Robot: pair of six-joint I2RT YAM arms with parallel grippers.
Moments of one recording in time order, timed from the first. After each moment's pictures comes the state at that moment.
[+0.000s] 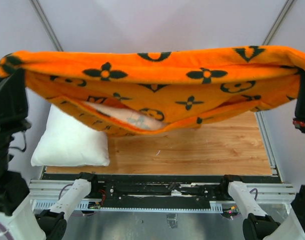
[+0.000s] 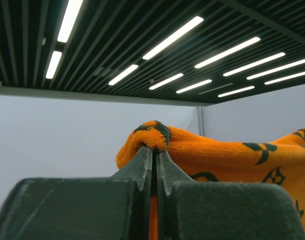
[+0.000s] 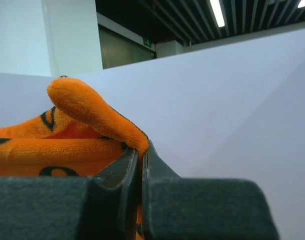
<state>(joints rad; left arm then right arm) -0.15 0.81 1.82 -0.03 0.26 -0.33 -0.07 0.83 1.98 -0.37 -0.27 0.44</state>
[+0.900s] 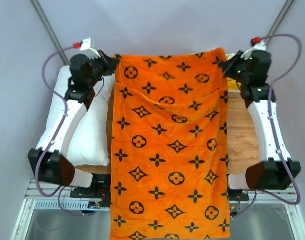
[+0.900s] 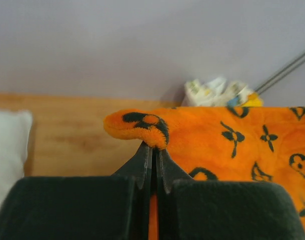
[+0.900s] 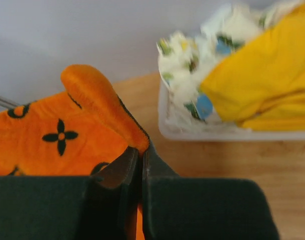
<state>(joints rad) -0.16 1.35 1.44 0.00 0.21 -0.44 0.00 1.33 1.57 -0.35 -0.15 0.40</state>
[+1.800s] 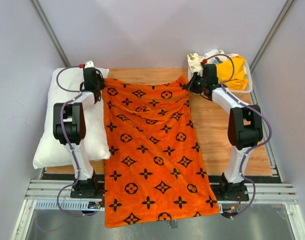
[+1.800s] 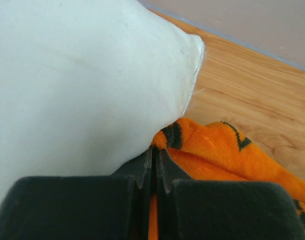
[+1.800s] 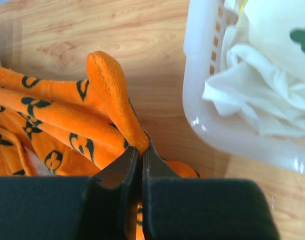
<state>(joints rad) 0.03 1.97 1.31 0.26 -0.12 -0.31 0.17 1.90 1.43 -0.11 -0.26 0.48</state>
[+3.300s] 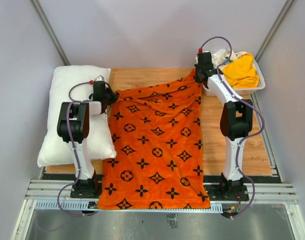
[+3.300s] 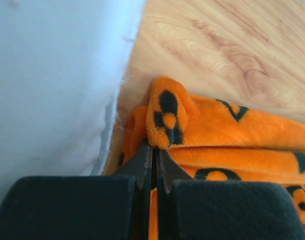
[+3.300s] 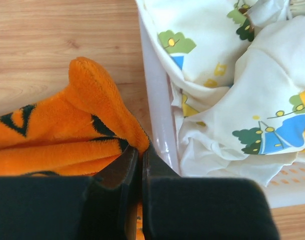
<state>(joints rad) -0.04 2.03 1.17 0.34 0.07 -0.54 0.20 2.17 1.93 -0.46 0.27 0.12</state>
